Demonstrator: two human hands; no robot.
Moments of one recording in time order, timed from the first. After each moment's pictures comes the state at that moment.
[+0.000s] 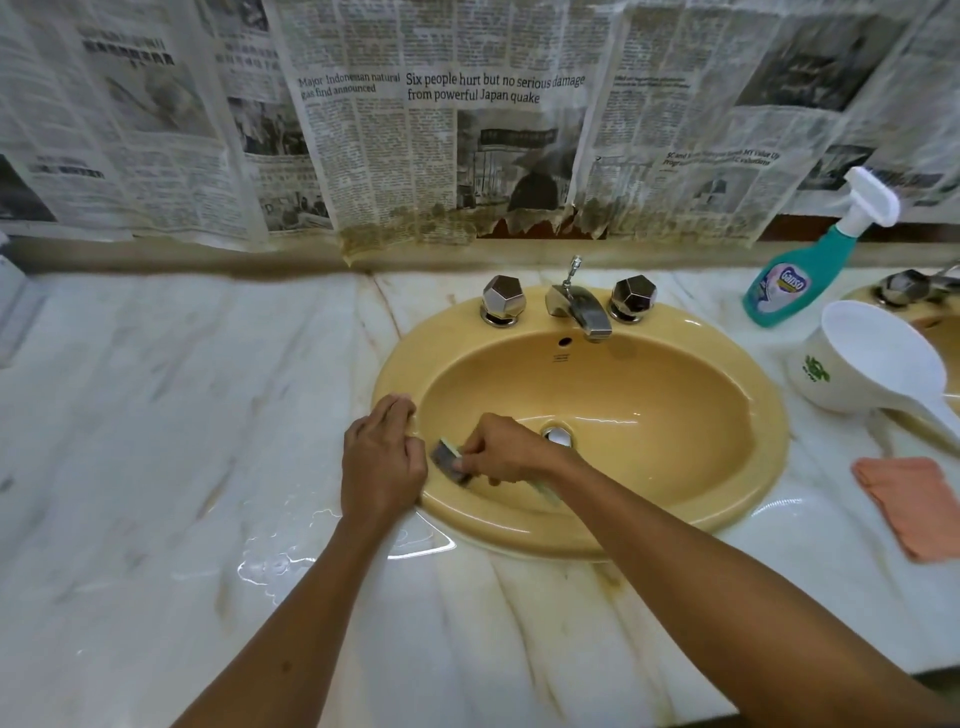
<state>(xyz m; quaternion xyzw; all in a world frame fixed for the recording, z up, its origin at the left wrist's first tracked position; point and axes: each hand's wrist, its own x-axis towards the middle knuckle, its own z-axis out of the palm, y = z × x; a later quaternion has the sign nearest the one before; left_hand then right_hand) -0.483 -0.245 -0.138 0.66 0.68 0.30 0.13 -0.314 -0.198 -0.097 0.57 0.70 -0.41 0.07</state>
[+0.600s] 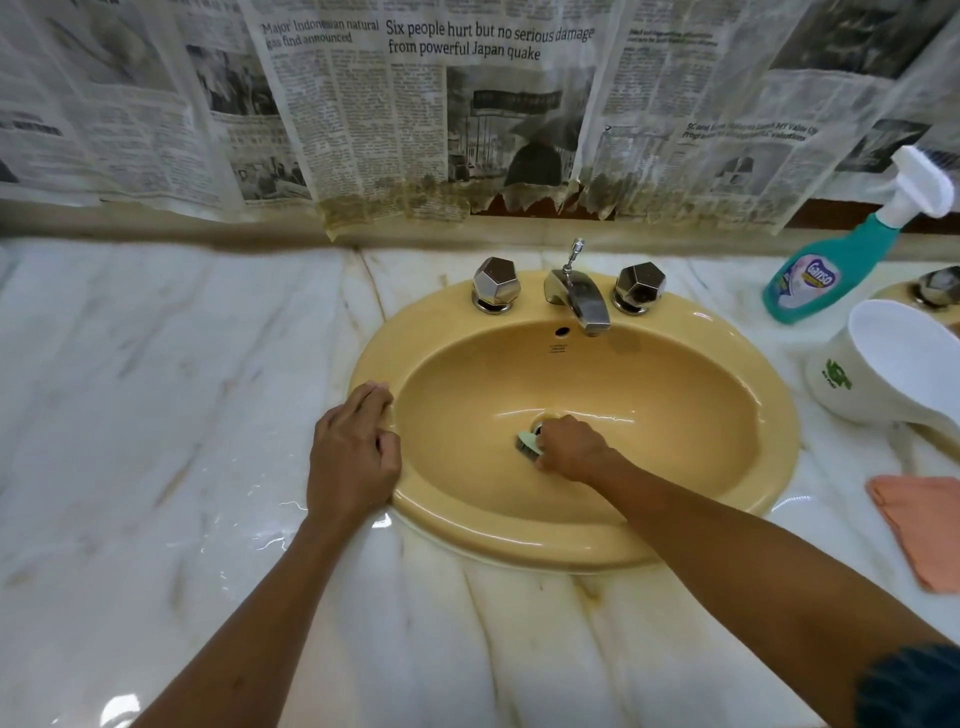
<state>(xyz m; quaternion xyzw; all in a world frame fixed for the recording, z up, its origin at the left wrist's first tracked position) -0.478 -0.243 -0.140 0.64 0.69 0.31 0.11 -0.211 -0.165 -0.172 0.62 0.73 -0.24 0.16</state>
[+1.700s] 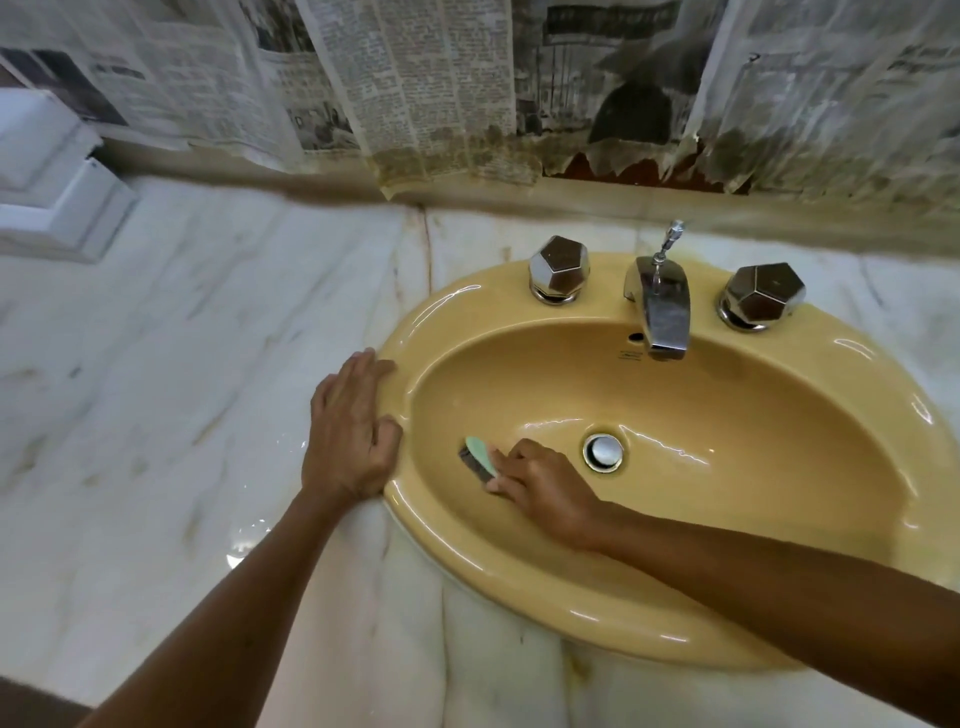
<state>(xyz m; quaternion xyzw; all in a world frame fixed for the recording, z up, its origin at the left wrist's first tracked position) -0.480 -0.236 -0.140 0.60 0.76 0.21 0.11 -0.242 -0.174 -0.205 0.37 0.84 -0.39 0.00</state>
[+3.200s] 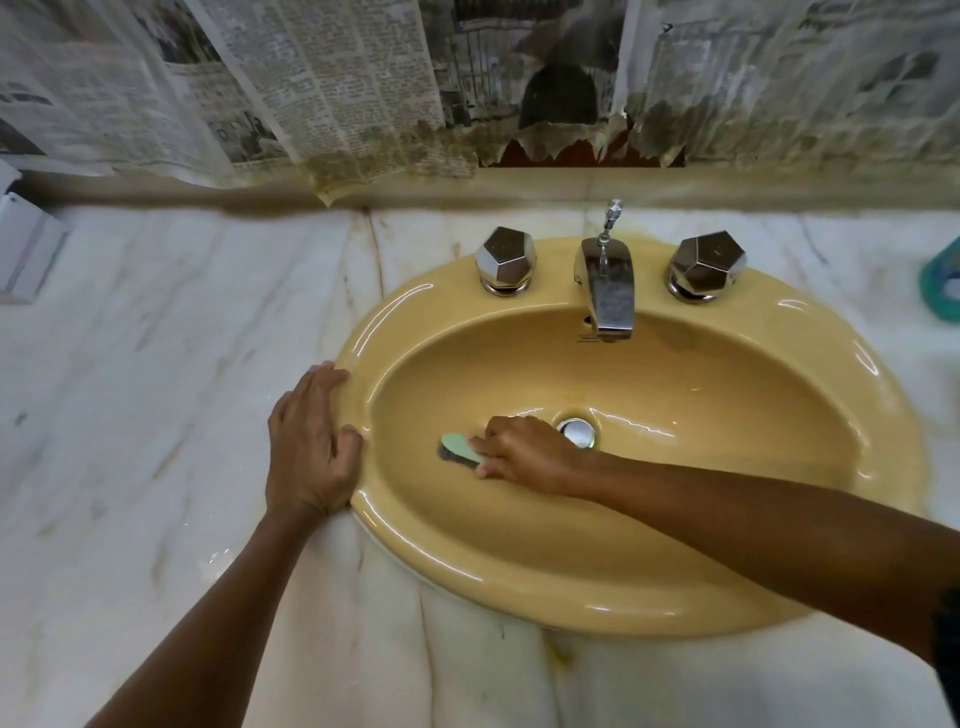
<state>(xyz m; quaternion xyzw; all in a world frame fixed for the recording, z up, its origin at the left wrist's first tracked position) -0.480 -0.235 -0.136 0.59 0.76 0.24 0.12 -0.235 -0.136 -0.211 0.29 0.91 -0.30 0.04</state>
